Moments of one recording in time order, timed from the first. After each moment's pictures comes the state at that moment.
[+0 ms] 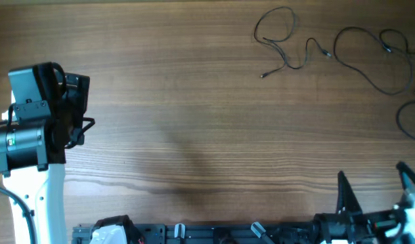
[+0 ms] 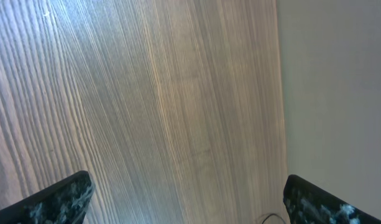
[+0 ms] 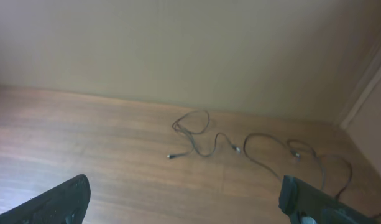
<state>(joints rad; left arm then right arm) 0.16 1.15 1.35 -1.12 -0.10 -1.23 -0.02 0.33 1.26 -1.14 -0.14 -0.09</state>
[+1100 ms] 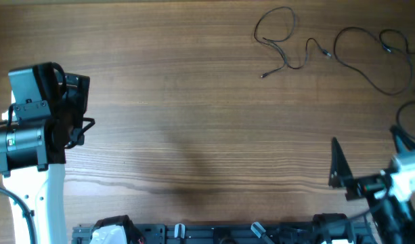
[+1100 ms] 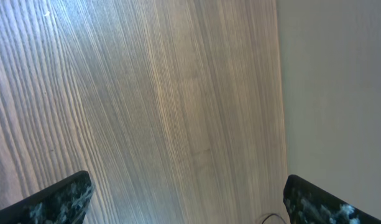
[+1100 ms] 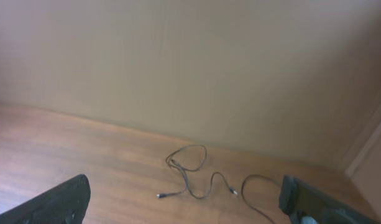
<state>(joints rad) 0.16 1.15 1.35 -1.12 -0.10 -1.23 0.03 0.33 1.02 -0.75 -0.12 -0.14</state>
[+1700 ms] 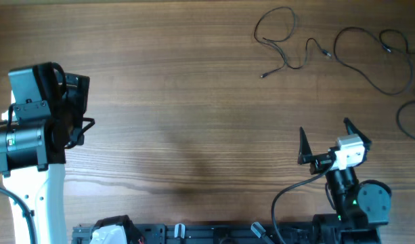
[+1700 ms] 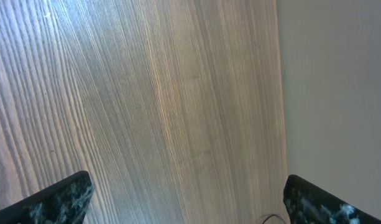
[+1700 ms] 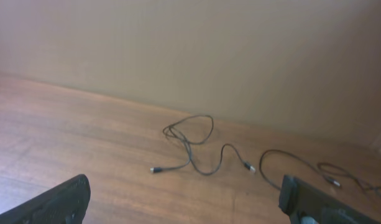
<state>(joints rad) 0.16 1.15 1.35 -1.12 -0.10 -1.23 0.03 0.08 0.27 -0.23 -0.12 -0.15</state>
